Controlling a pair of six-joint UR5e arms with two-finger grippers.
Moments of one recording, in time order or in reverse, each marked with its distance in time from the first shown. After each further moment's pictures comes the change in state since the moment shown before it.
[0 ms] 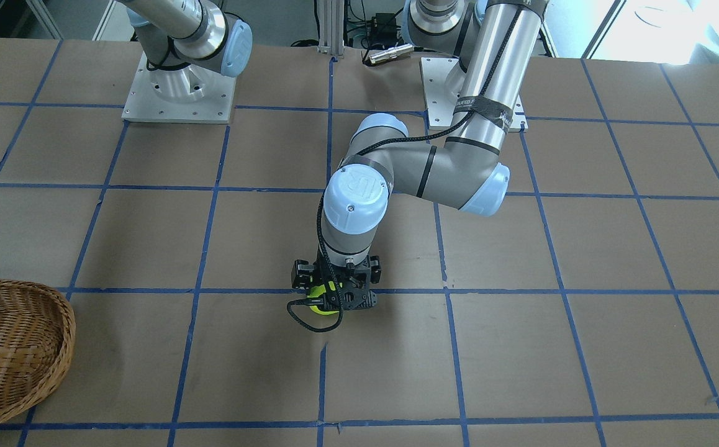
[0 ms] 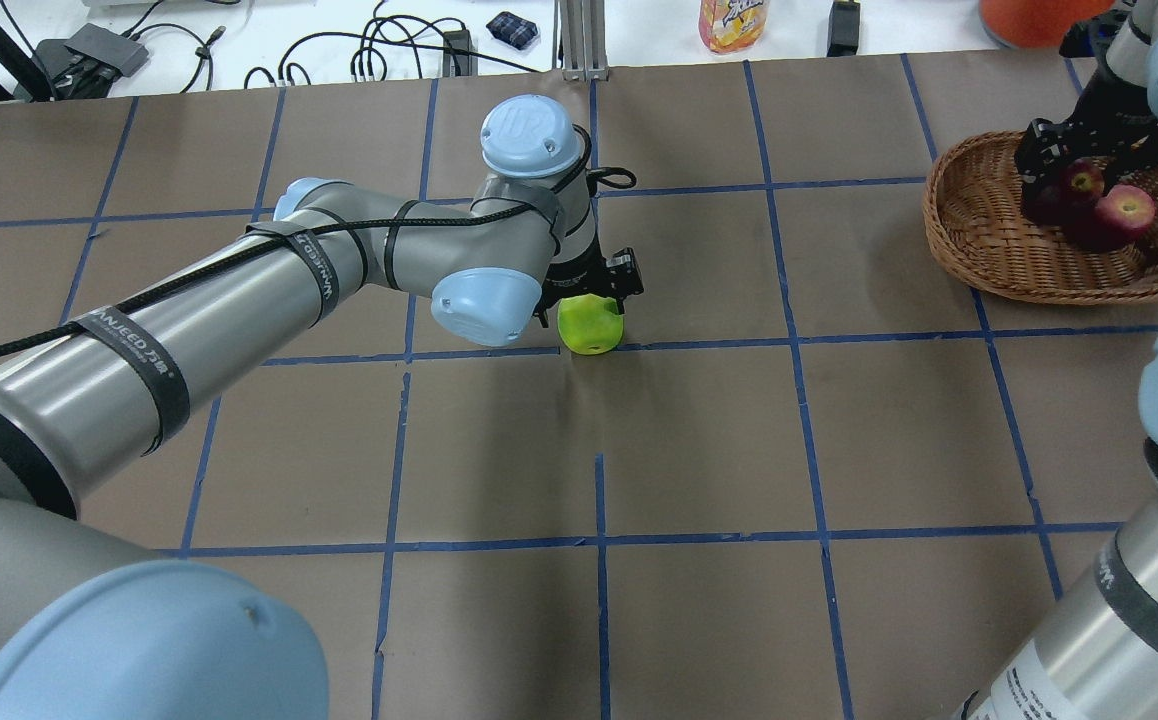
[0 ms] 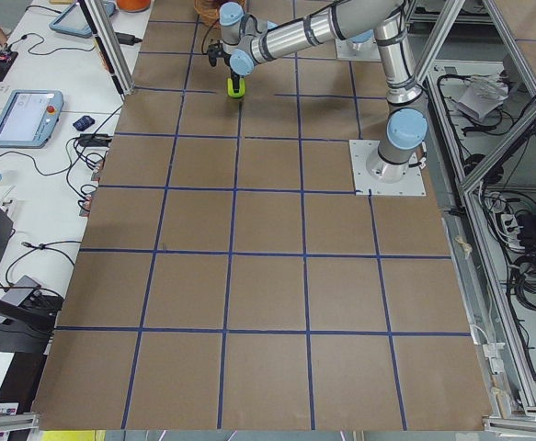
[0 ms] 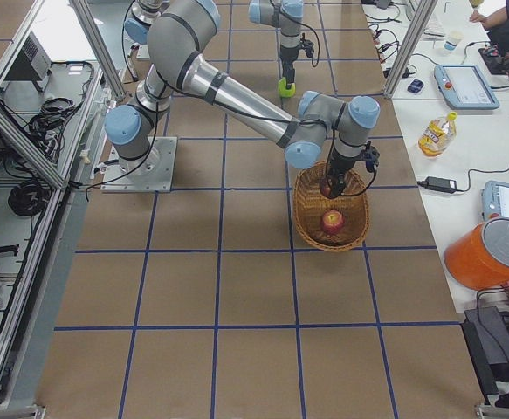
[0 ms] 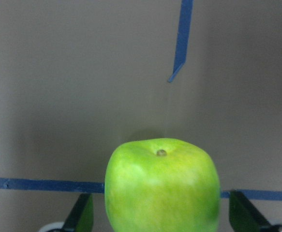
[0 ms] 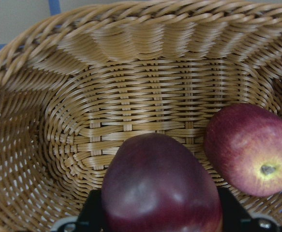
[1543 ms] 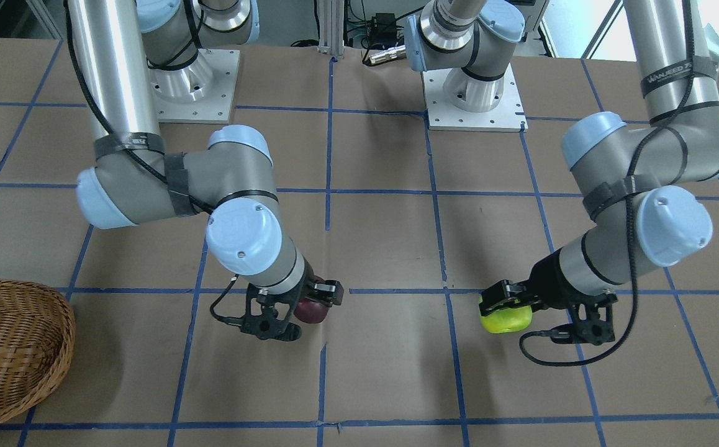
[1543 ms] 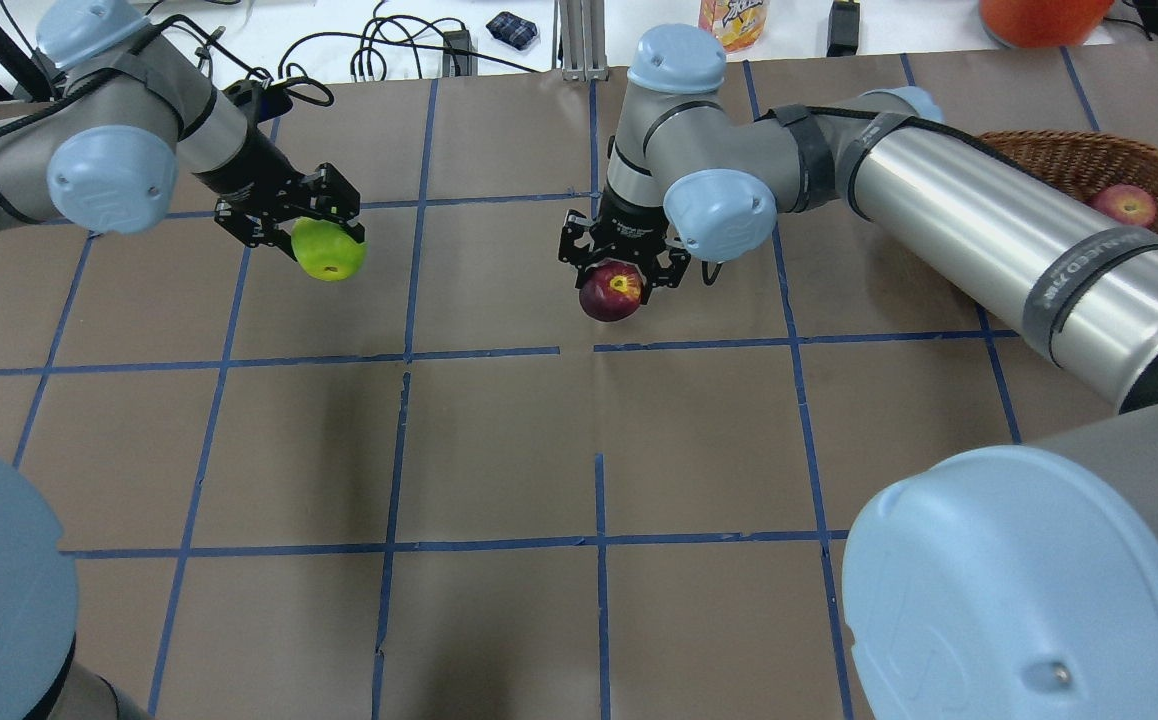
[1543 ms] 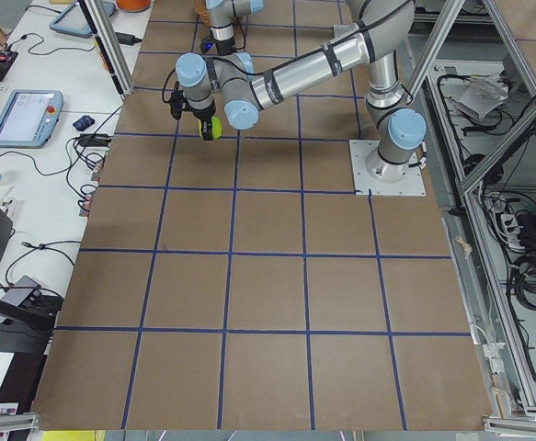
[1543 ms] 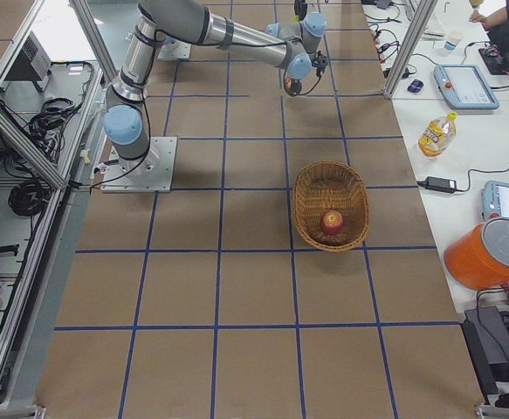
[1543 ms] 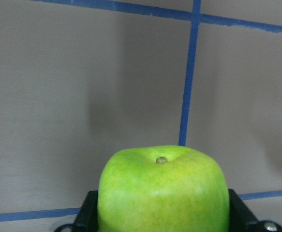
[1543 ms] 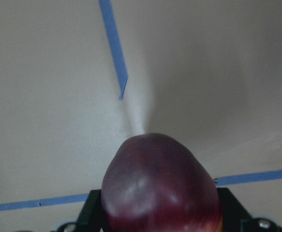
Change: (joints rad) left arm 0.493 0.125 0.020 -0.232 -0.163 0.500; right arm 0.633 -0.039 0.111 -0.026 0.324 0.776
